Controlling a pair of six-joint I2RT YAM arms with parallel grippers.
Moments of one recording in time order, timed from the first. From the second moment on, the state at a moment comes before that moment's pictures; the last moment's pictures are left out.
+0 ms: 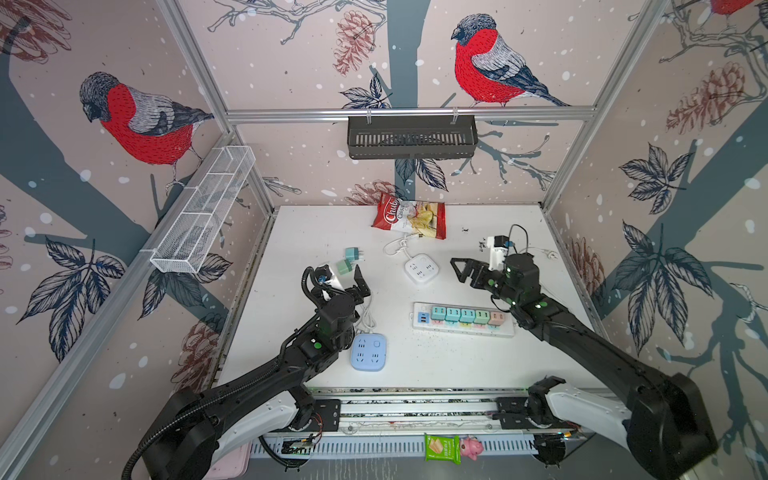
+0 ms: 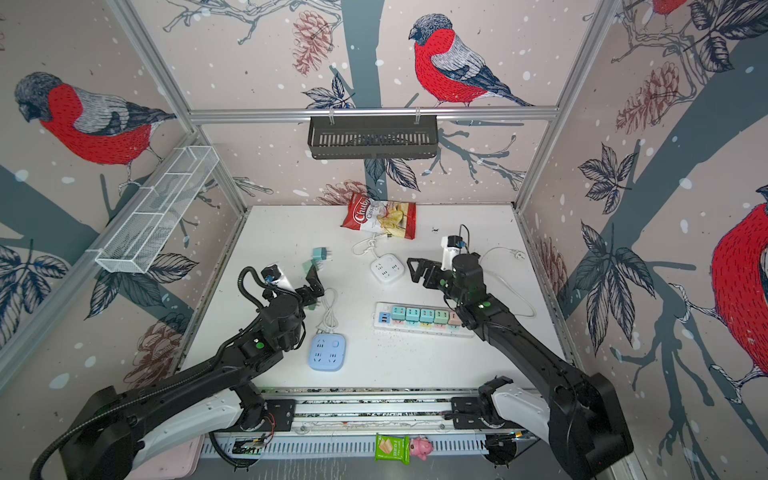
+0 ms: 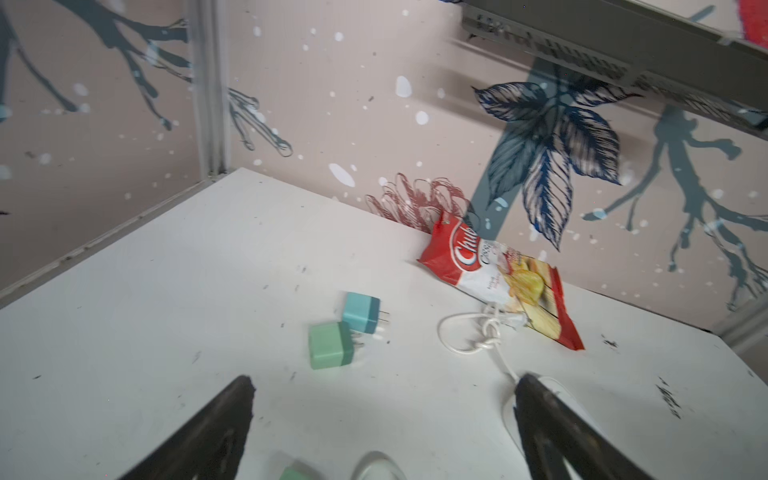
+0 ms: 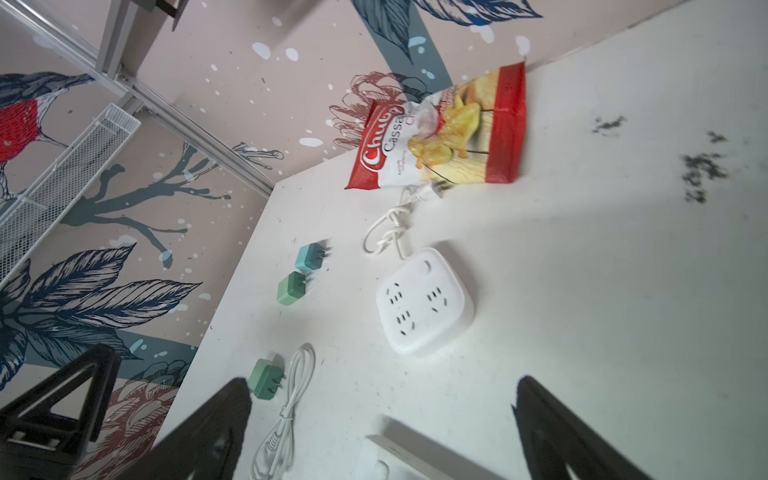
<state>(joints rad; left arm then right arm) -0.75 0.92 0.35 0.39 -0.87 -0.45 0.47 1.16 0.70 0.10 -0.17 0.57</state>
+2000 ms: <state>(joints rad) -0.72 0.96 0.27 0.59 -0.81 -0.48 0.80 1.80 1.14 -0.02 0.19 0.60</state>
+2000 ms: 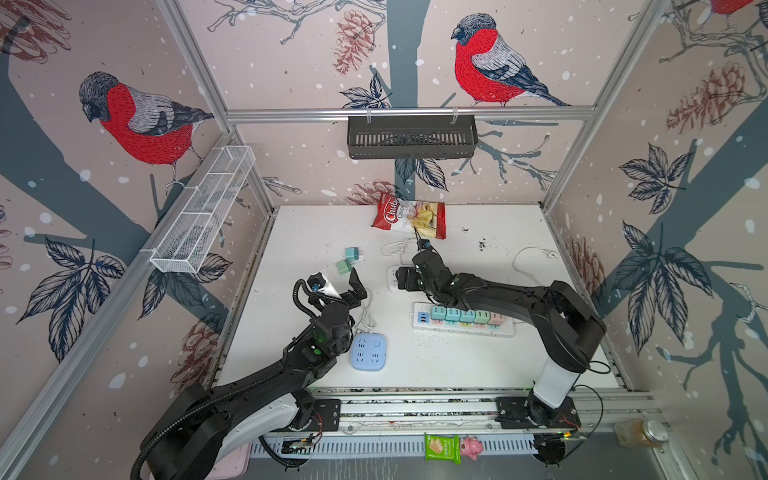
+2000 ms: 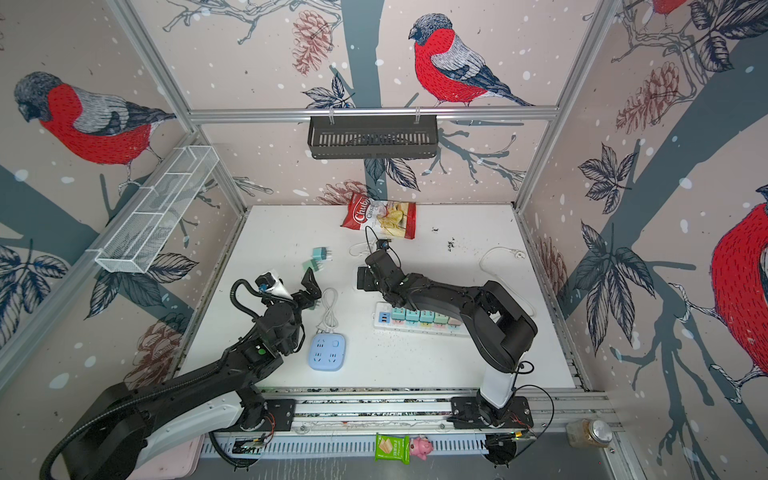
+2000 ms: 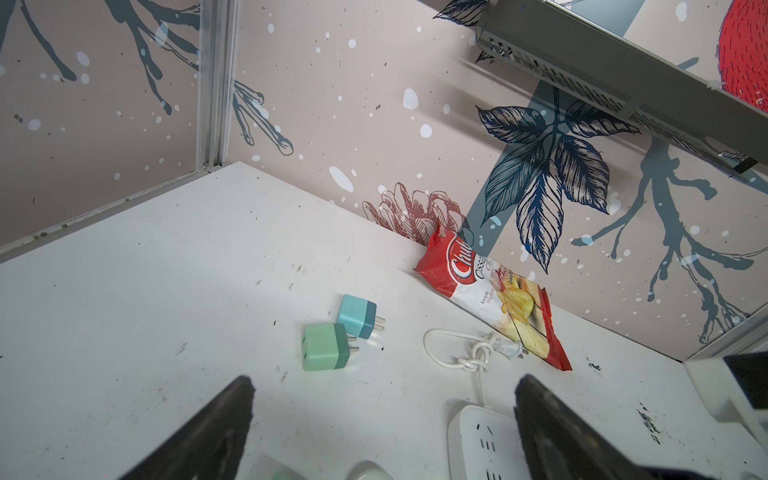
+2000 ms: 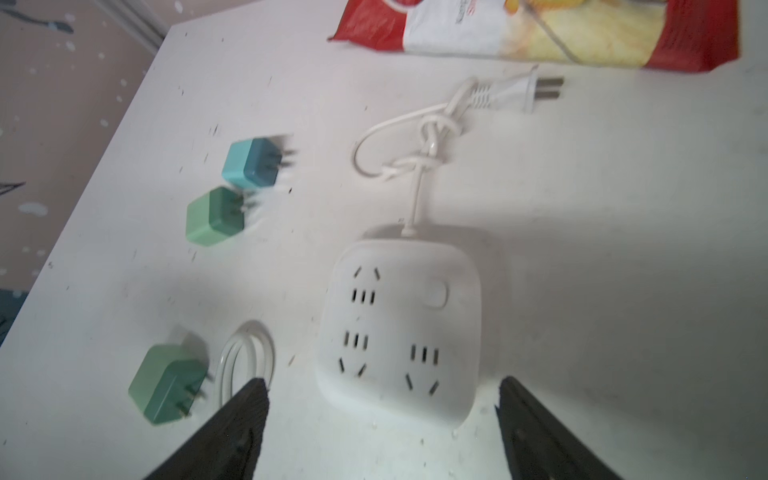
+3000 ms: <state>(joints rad) -0.70 0.96 0.27 0.57 -0.82 -0.51 0.81 2.25 1.62 -0.33 0.25 0.55</state>
